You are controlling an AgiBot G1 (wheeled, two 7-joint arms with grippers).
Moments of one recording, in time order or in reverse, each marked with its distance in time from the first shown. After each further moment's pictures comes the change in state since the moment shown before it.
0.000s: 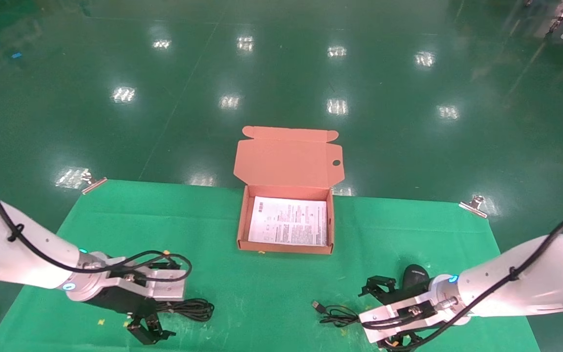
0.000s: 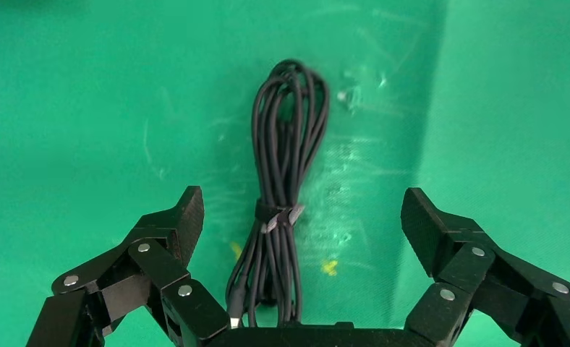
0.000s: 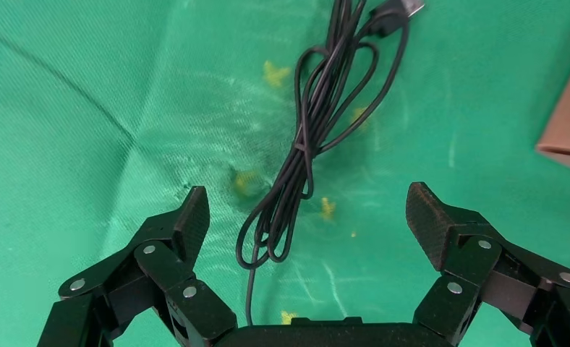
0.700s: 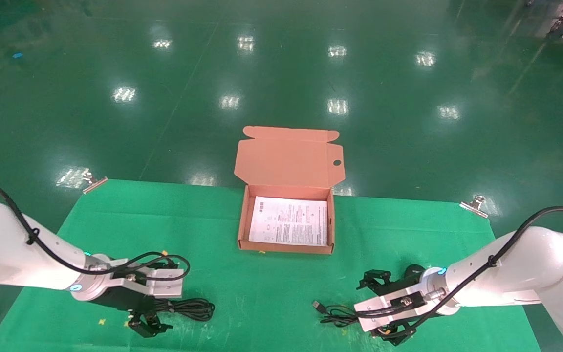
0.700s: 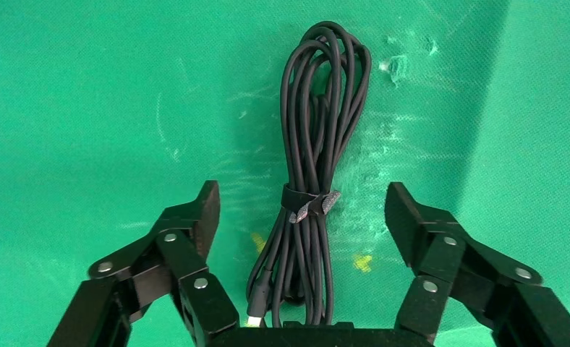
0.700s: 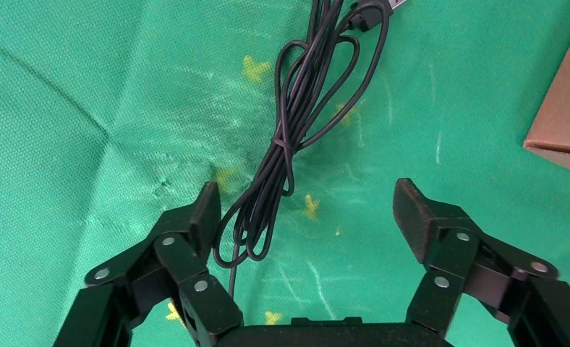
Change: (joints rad) left arm -0.003 0.056 0.000 0.172 0.013 -0.092 0.087; right arm 0.033 -0.075 -0.003 -0.178 -0.004 0.060 -0.077
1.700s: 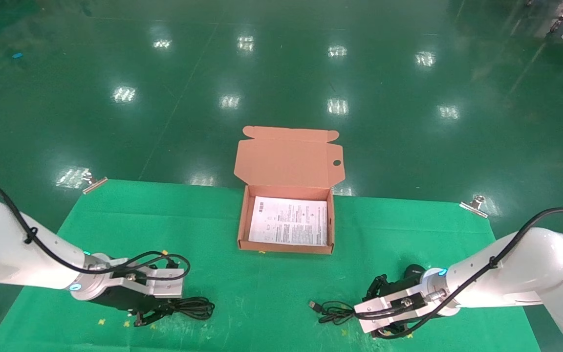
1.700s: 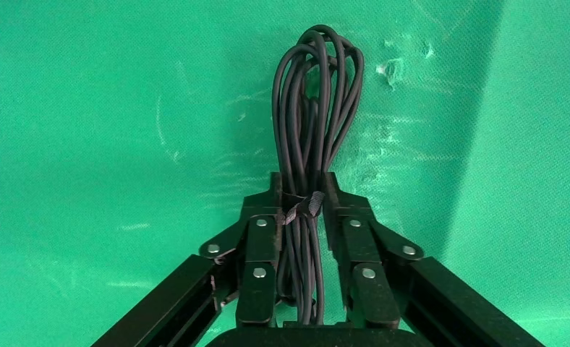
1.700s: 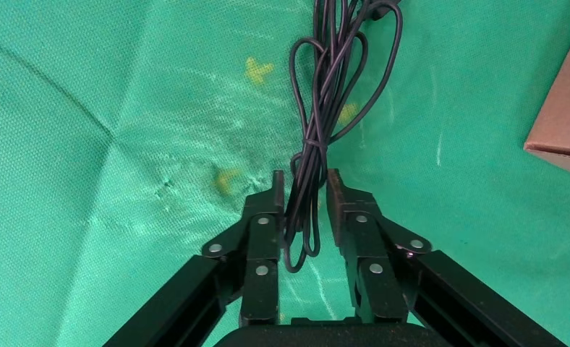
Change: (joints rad) left arm 0.000 -0.005 0.000 -0.014 -0.003 0.009 -0.004; right arm -0.004 0.006 0.001 0.016 -0.001 -0.005 0.004
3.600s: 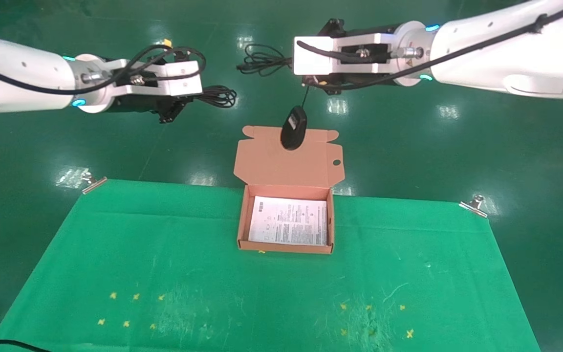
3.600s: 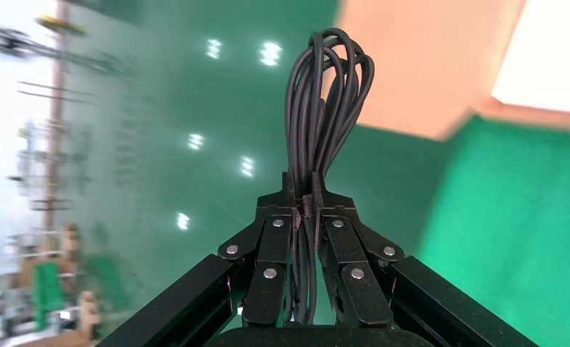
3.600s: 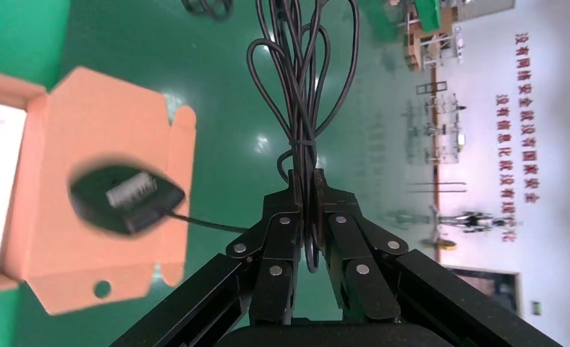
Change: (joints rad) left arm -0.276 0.010 -0.067 -0.305 0.213 -0.245 -0.269; right arm 0.413 -0.155 0.189 0.018 0.106 0.261 0.076
